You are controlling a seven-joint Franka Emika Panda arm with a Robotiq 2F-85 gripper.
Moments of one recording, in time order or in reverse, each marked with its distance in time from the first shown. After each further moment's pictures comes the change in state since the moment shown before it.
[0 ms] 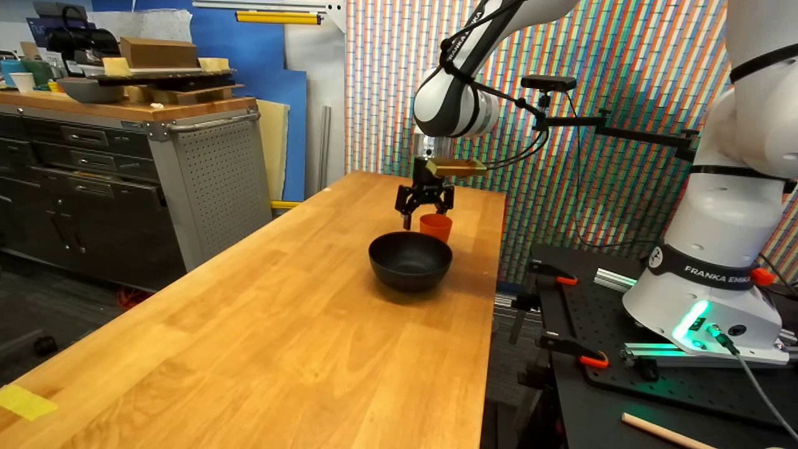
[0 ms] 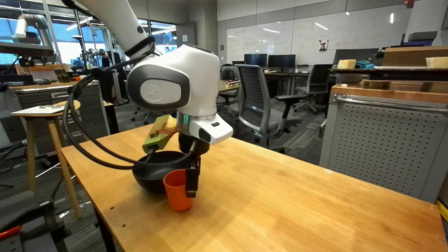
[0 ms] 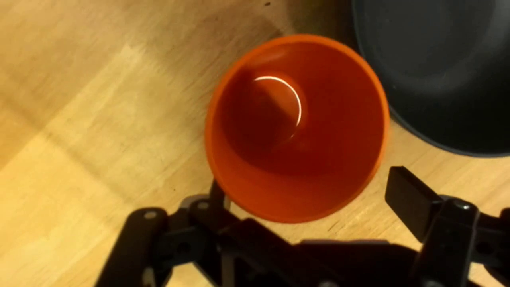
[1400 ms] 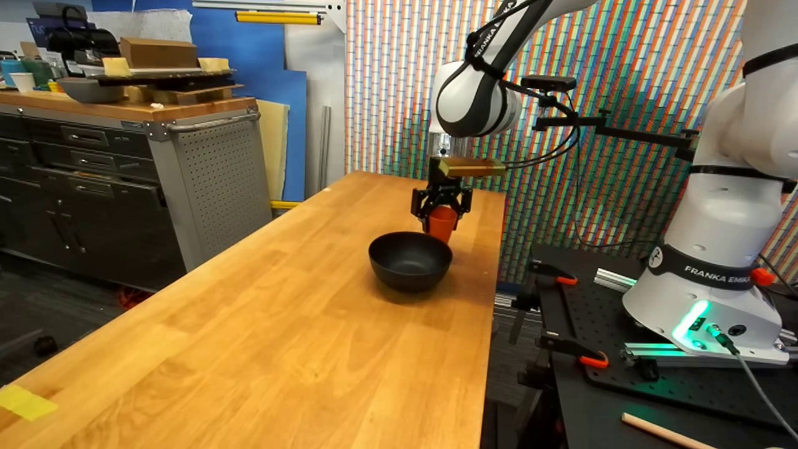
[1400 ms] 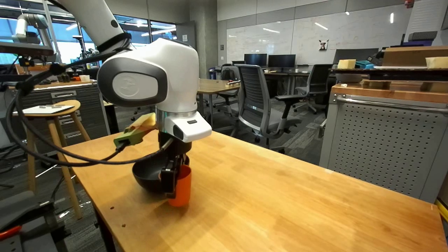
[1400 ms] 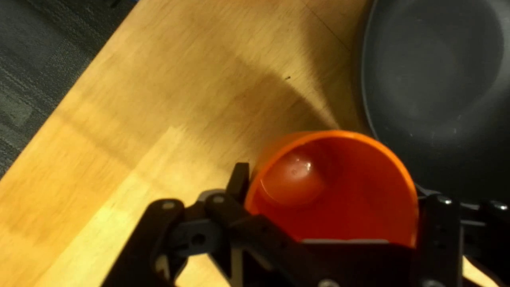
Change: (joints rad) arm 0.042 -0.120 -0.019 -0.146 -0.090 0.026 0.203
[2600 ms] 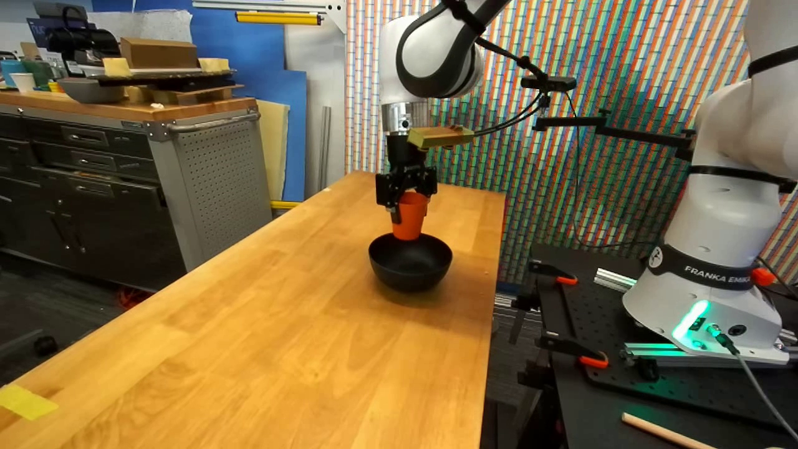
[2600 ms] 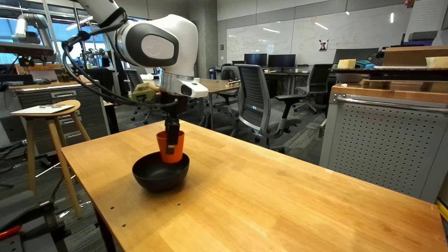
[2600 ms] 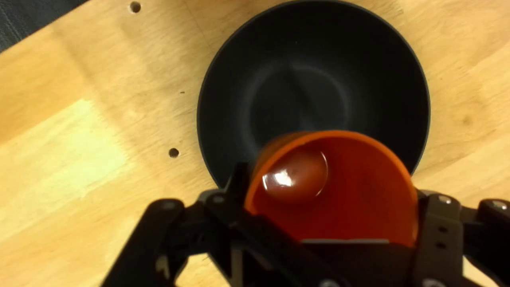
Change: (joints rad) arm 0.086 0.000 0.092 0.233 -0.099 -0.320 -0.035
